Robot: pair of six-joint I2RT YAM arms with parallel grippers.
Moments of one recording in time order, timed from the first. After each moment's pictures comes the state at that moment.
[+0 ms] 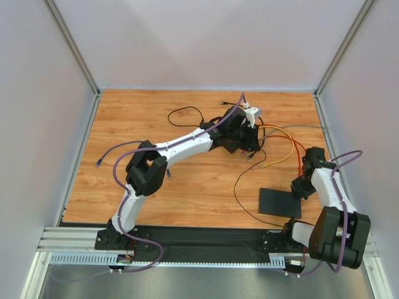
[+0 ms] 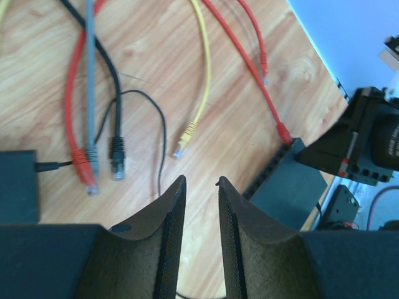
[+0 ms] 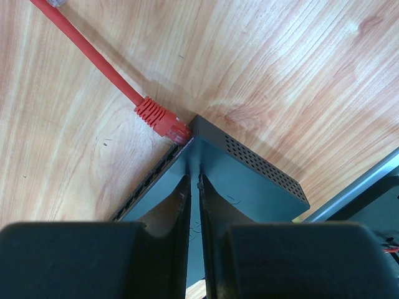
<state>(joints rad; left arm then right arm) -0.88 2.17 1.83 -0.23 0.32 -0.43 -0.24 1.17 0.67 -0.88 0.18 0.82</state>
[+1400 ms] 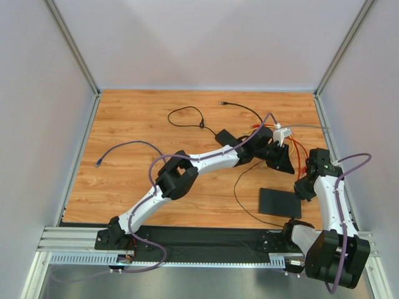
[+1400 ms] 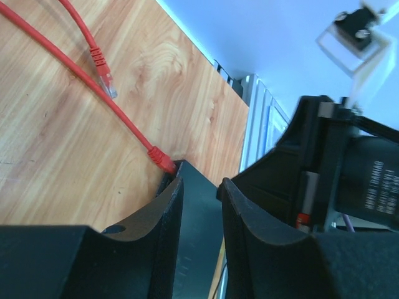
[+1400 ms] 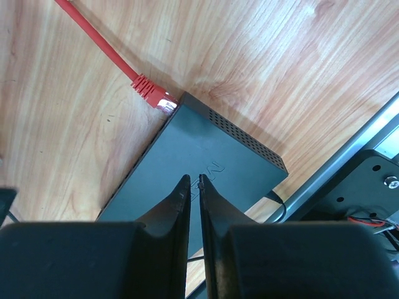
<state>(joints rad) -1.04 2.53 2.15 0.02 0.61 -0.71 -0.24 1.01 0.70 -1.01 0.20 0.84</state>
